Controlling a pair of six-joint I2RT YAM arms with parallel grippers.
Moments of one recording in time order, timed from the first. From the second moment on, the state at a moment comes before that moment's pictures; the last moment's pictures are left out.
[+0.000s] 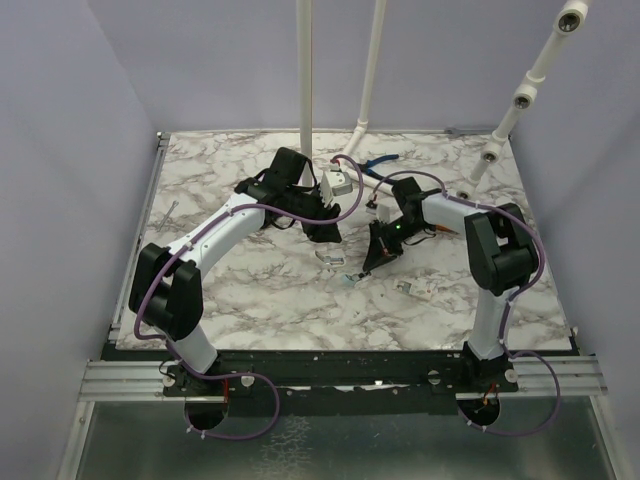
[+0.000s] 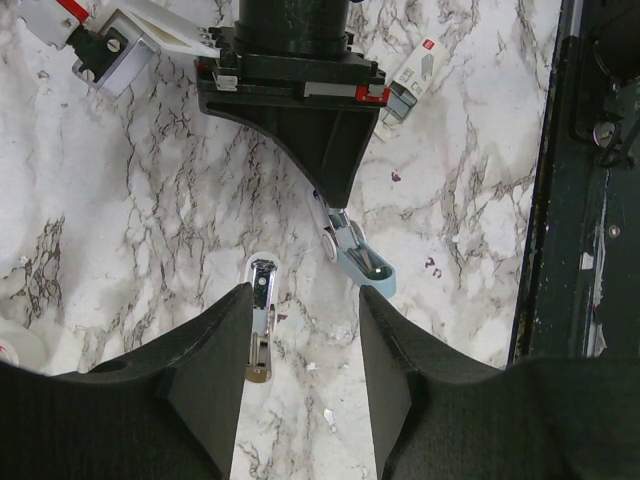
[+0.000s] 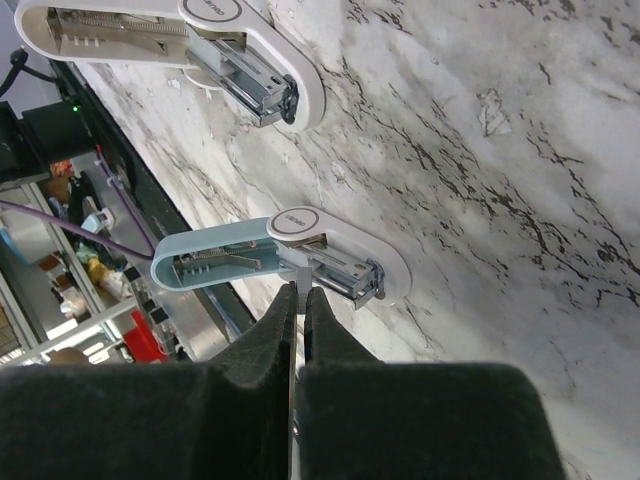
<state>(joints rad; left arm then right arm) -0.53 1.66 1.36 -0.55 0.80 0.40 0.33 1.97 1.24 -0.71 -0.84 0.02</state>
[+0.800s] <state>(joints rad) -0.53 1.66 1.36 -0.55 0.80 0.40 0.38 2.00 1.31 -0.78 -0.82 -0.06</state>
